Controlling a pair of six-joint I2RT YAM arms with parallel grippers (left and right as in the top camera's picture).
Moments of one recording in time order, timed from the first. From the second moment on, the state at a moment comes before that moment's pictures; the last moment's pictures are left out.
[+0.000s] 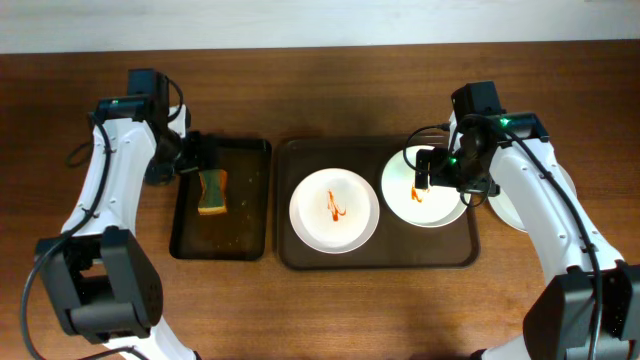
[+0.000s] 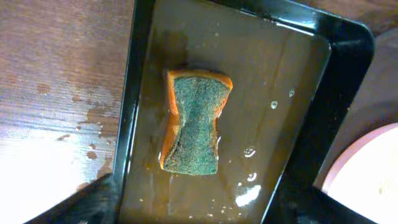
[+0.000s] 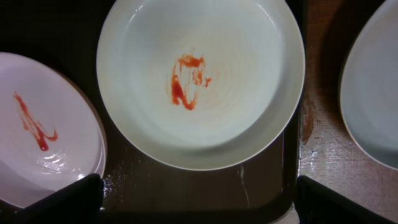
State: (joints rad) left arm 0.07 1.89 1.59 -1.11 0.11 -0.13; right arm 0.10 1.69 1.41 -1.10 -0.05 0.22
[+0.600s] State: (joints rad) left arm -0.04 1.89 1.12 -0.44 -0.05 -0.11; right arm 0.10 1.69 1.41 -1.10 -0.05 0.22
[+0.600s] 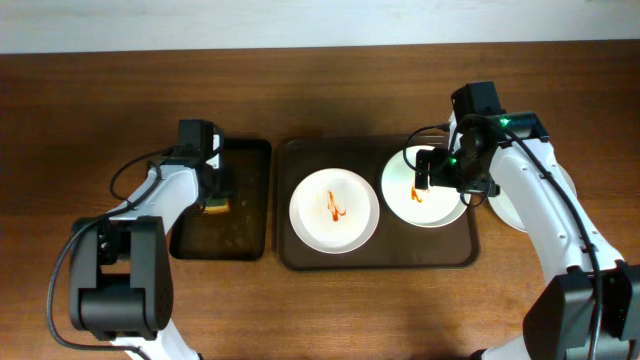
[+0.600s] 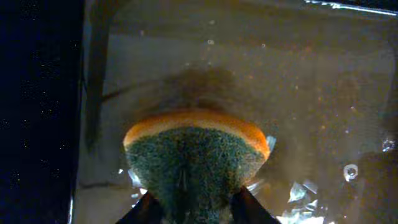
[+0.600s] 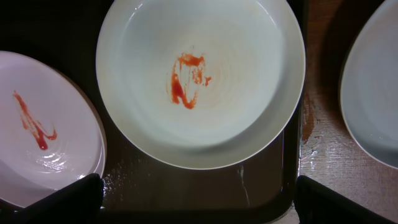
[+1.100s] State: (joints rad) left arm -0.04 1.89 1.23 -0.74 -0.05 -0.11; right arm 0.10 1.69 1.41 -1.10 -0.05 0.22
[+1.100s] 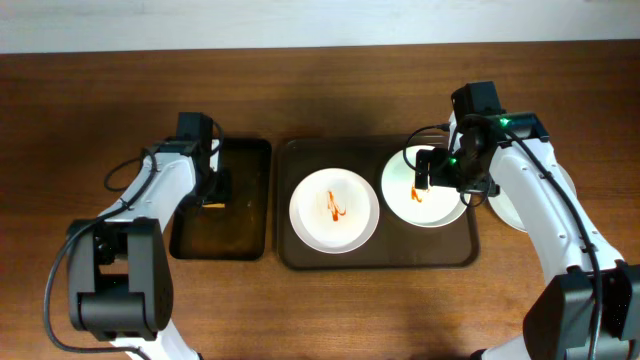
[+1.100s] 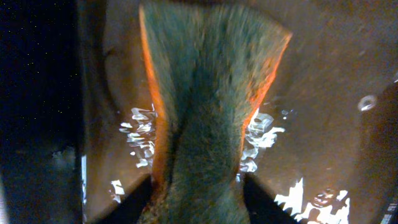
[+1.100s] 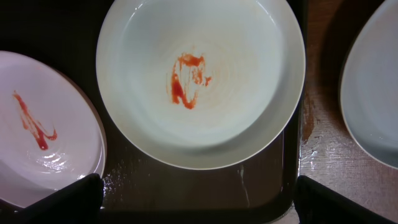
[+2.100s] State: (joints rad) left arm -0.08 2.02 1.32 -0.58 0.05 -0.11; right arm 0.10 1.69 1.41 -1.10 -0.05 0.22
